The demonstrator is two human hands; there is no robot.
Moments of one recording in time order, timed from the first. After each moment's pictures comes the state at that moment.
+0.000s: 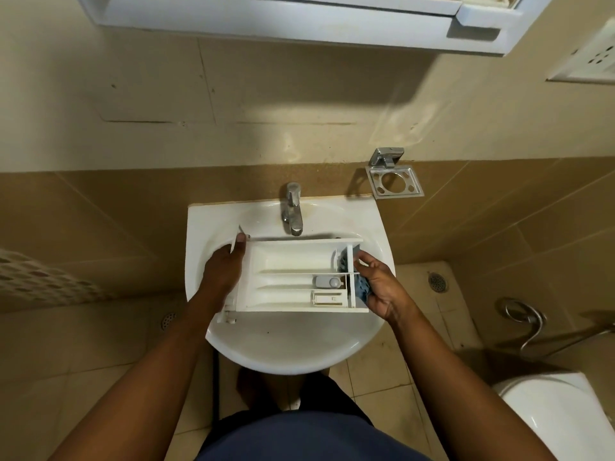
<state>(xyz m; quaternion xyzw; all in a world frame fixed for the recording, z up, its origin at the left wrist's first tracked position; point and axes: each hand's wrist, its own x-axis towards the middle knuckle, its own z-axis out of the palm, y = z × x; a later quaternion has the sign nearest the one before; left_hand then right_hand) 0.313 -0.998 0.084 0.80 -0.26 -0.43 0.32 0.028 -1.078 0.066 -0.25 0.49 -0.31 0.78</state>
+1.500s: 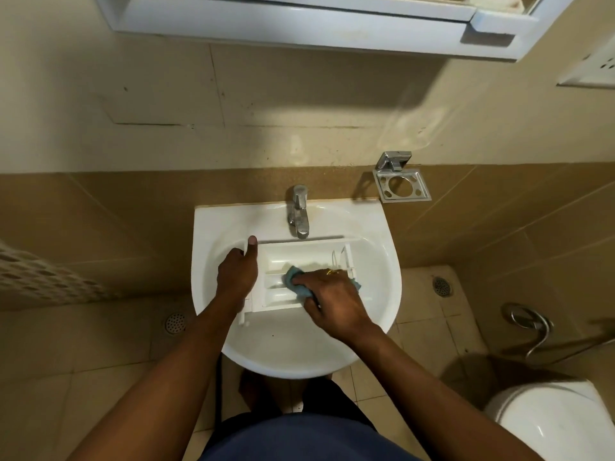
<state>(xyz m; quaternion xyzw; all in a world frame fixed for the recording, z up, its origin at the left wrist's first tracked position) 0.306 -1.011 0.058 0.84 -0.26 -0.38 0.28 0.090 -1.027 0.075 -0.90 0.37 -0.11 0.22</state>
